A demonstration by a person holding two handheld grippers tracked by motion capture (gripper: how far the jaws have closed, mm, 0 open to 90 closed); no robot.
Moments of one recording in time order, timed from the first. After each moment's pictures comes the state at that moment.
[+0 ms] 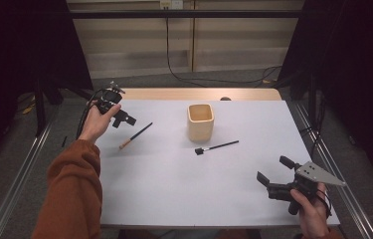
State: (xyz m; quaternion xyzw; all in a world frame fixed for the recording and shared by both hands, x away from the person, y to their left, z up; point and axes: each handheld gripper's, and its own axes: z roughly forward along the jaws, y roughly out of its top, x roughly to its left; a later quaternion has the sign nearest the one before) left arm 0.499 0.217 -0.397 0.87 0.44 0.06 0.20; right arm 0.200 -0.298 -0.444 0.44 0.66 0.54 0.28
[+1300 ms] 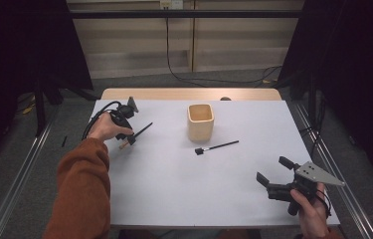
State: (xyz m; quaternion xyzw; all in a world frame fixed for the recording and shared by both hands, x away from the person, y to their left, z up) left arm 0.503 0.194 -0.442 0.91 0.40 -0.06 0.05; right arm 0.200 -0.297 -0.444 0.44 0.66 0.54 0.28
